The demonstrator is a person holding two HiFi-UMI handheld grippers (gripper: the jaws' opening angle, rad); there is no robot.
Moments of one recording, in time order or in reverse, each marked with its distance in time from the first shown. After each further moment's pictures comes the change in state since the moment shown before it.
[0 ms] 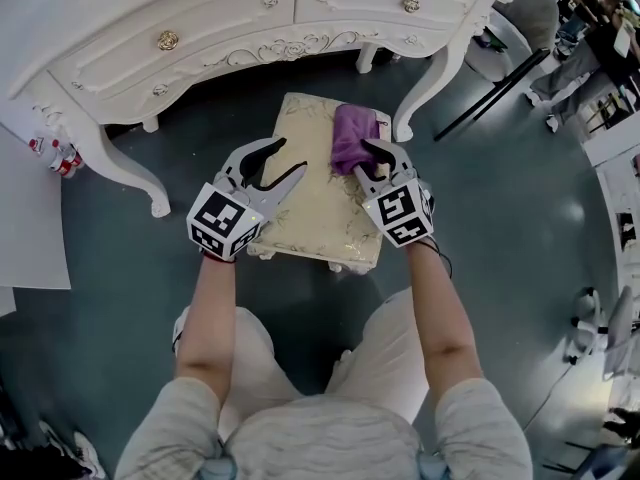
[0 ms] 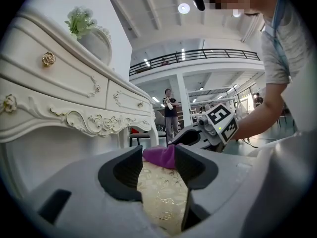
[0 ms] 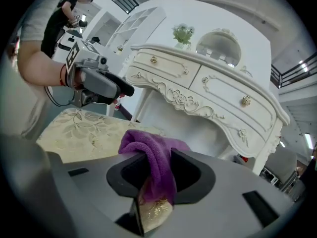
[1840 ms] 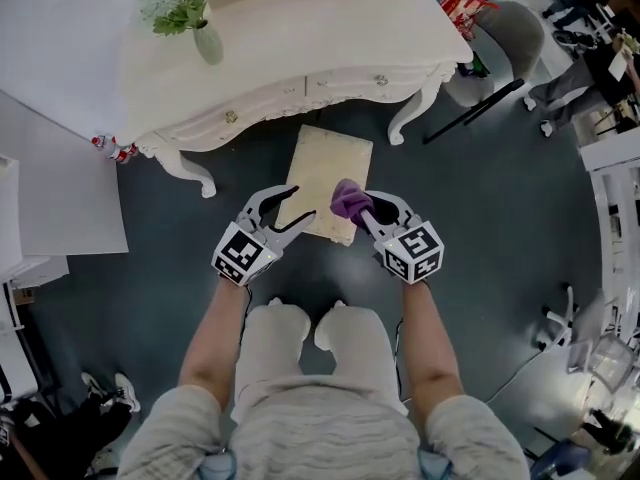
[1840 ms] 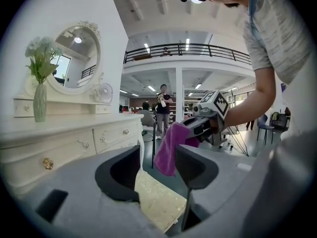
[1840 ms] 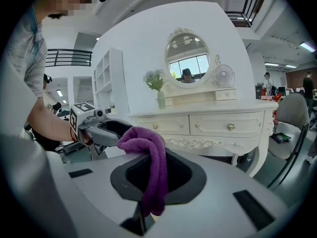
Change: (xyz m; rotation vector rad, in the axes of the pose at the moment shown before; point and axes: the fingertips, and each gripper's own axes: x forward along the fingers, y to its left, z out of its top) left arm -0.065 -0.063 0.259 -0.088 0.198 -0.087; right arm -0.205 -0.068 0.225 0.603 -0.081 0.284
